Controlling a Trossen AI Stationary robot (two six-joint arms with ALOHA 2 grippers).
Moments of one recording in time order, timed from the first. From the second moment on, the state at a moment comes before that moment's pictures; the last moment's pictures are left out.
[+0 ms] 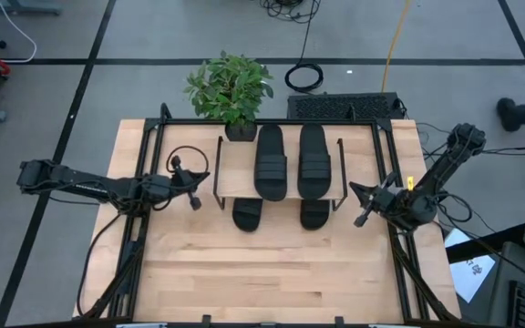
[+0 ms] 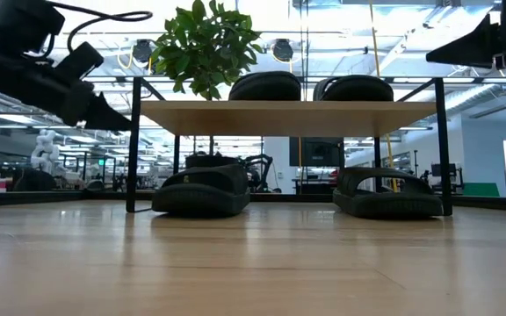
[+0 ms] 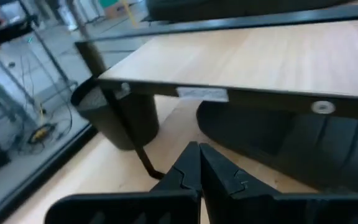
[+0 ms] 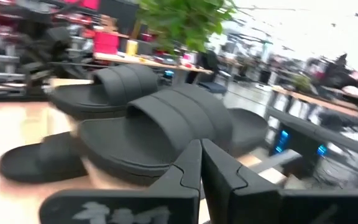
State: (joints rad) left arm -0.04 0.71 0.12 0.26 -0.55 0.04; right arm 0.87 0.66 0.10 0.74 1.53 -0.37
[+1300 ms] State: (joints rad) left arm 0.21 0.37 0.12 0.28 0.20 0.36; right arm 0.54 0.41 0.12 0.40 0.44 -0.20
